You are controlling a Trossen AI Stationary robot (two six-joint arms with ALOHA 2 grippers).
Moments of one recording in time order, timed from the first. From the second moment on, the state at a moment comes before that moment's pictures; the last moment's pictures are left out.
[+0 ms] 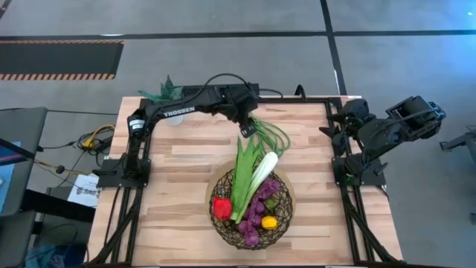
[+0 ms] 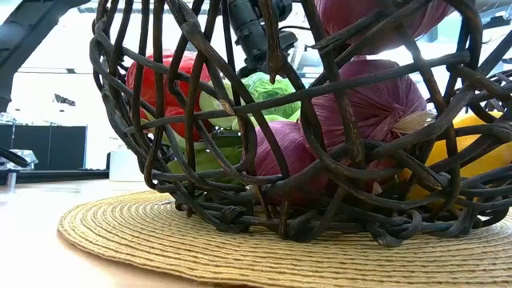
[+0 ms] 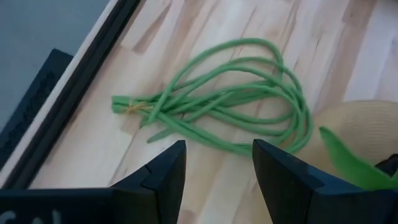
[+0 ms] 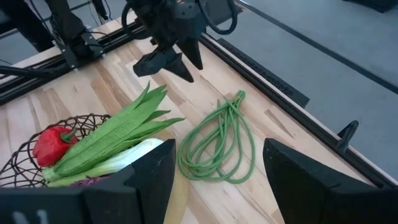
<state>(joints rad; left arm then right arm) 0.32 2.02 1.97 -0.95 -0.03 -0.12 0.44 1.08 1.72 -1.57 0.78 0.85</state>
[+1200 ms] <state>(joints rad) 0.34 2.06 1.97 -1.21 -0.19 0.15 0.44 1.07 1.72 -1.50 0.71 1.04</state>
